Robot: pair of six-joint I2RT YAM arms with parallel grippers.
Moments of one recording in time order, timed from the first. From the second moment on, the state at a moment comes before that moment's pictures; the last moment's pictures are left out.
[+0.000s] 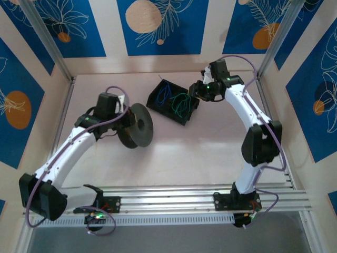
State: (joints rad) left arm -0.42 1.24 1.13 -0.71 0.17 -0.49; right arm 0.24 1.83 1.70 -0.82 -0.42 0.44
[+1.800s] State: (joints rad) left arm -0.80 1.68 1.60 -0.89 -0.15 -0.48; right arm 0.20 2.21 2.00 -0.91 -0.49 0.41
